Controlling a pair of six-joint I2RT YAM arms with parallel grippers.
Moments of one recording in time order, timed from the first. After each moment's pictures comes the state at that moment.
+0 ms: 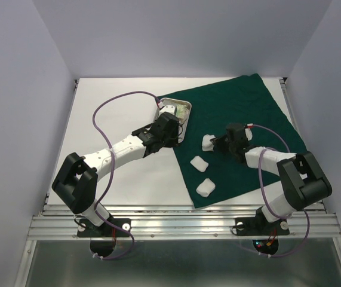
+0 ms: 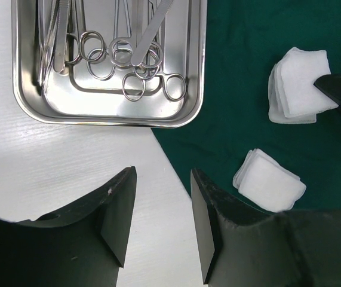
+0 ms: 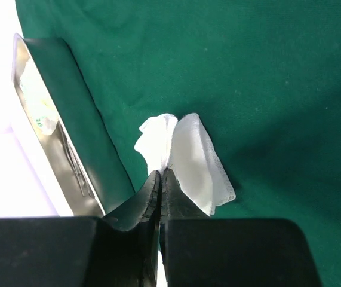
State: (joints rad) left arm -0.77 1.56 1.12 -0.35 -0.29 -0.51; right arm 0.37 1.52 0.66 0.19 0.14 1.32
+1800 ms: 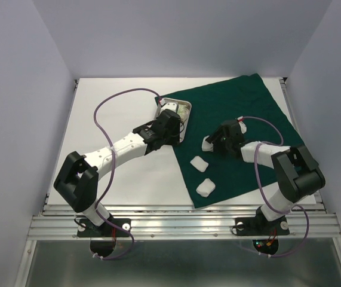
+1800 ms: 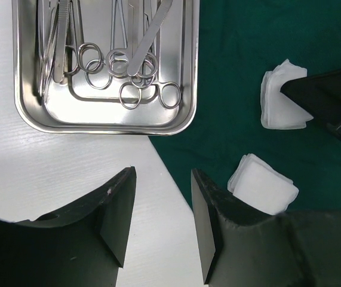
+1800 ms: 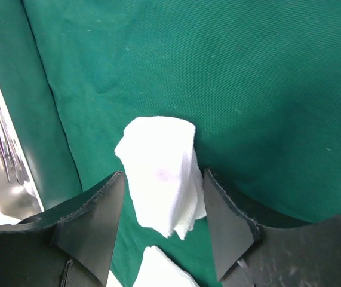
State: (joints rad) left arm -0.77 1.57 1.17 -0.37 -0.29 -0.50; right arm 0.39 1.61 0.74 0.12 0.12 1.03
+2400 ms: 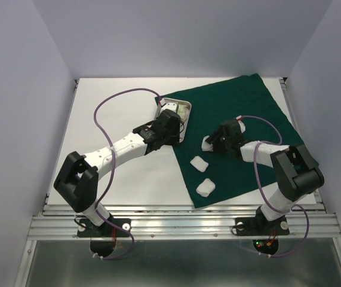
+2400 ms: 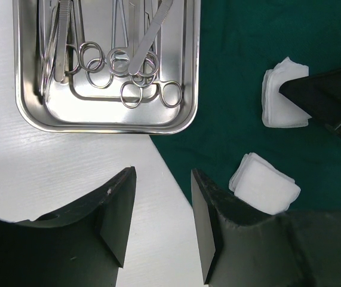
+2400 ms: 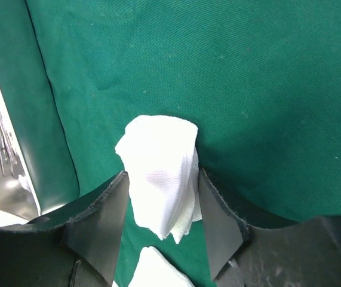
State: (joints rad) left arm -0.77 1.57 1.17 -0.38 -0.29 -0.49; right arm 0.38 1.63 0.75 0.13 0.10 0.99
